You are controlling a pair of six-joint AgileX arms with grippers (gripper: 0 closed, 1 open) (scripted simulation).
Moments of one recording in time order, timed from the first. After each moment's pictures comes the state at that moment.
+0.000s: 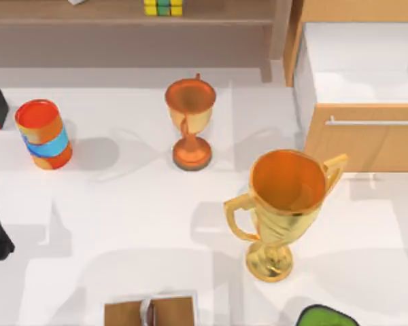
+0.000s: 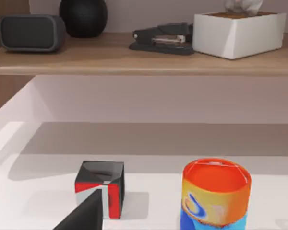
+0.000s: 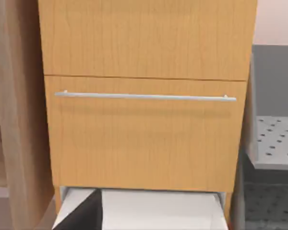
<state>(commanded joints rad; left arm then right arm) 0.00 0.00 0.00 0.00 0.00 0.00 0.27 0.54 0.45 0.14 0.25 -0.03</state>
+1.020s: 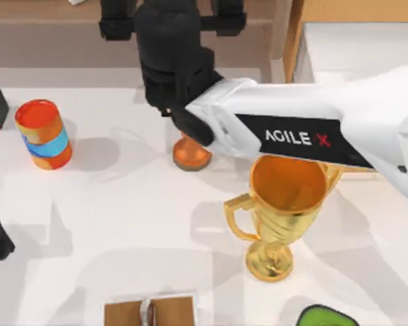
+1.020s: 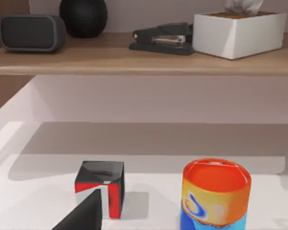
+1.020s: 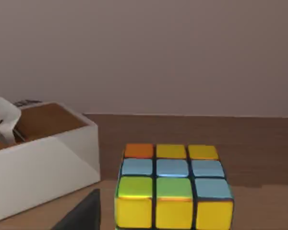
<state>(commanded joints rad) 0.00 0.00 0.00 0.00 0.00 0.00 0.81 2.31 1.71 0.61 0.81 0.00</state>
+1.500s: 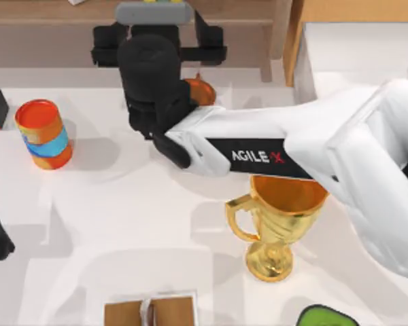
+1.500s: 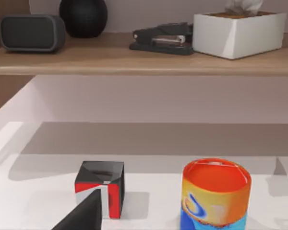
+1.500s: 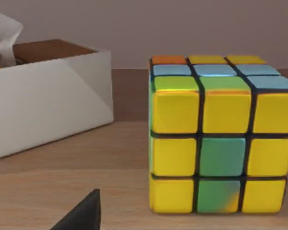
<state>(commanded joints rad) 0.00 0.00 0.00 0.00 0.00 0.00 0.82 2.50 1.82 0.67 0.85 0.01</state>
